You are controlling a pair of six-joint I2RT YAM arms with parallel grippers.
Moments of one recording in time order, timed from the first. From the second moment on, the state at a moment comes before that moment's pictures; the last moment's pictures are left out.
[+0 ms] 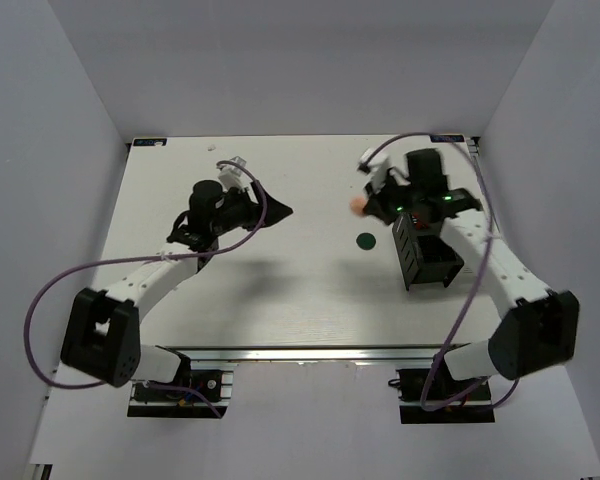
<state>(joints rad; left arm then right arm) -0.36 1.33 0.84 0.24 0.46 -0.67 0.41 1.43 1.21 -0.53 -0.46 -0.47</state>
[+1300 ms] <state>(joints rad) -0.68 2.22 1.54 0.12 0.31 -0.50 -0.36 1.32 1.16 -0.88 -0.22 -0.55</state>
